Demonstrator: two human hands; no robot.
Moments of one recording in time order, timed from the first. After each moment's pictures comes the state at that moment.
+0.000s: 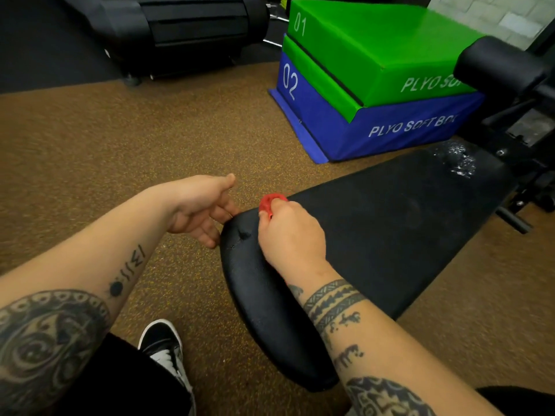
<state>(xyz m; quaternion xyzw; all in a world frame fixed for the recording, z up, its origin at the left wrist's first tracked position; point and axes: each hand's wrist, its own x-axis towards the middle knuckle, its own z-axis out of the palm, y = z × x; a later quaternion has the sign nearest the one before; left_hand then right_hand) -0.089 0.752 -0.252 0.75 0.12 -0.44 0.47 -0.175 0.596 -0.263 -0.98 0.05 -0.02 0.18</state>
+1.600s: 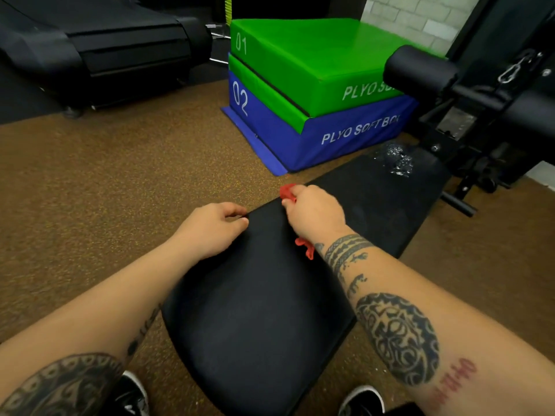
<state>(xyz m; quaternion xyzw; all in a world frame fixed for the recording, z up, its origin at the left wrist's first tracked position) -0.094 0.647 -0.261 0.91 -0.10 -0.17 0.35 -0.110 0.443 -0.260 -0.98 0.11 -0.02 0.14</state>
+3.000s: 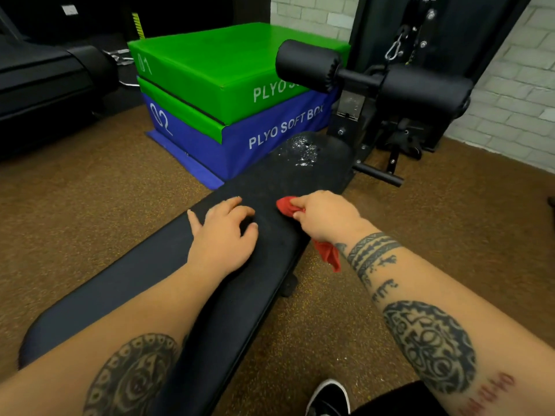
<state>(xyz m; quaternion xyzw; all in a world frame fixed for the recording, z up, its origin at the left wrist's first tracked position) -0.124 0.454 -0.288 0.93 -0.27 0.01 0.24 -0.195 0.261 -0.231 -0.98 0.17 0.07 0.11</state>
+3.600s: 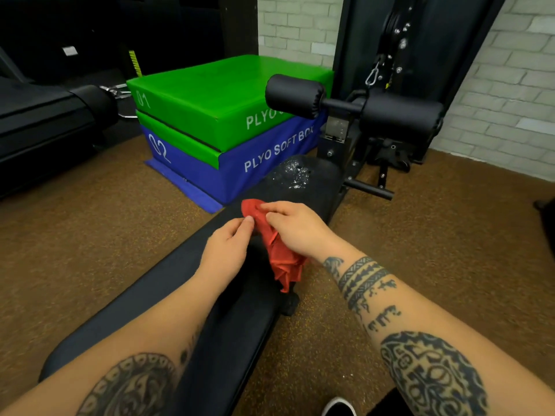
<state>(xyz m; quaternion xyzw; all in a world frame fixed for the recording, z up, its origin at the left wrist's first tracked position) -0.131 0.450 -0.247 0.80 -0.17 -0.13 0.56 -0.192 0.305 -0.205 -0.88 0.17 -0.06 0.44</state>
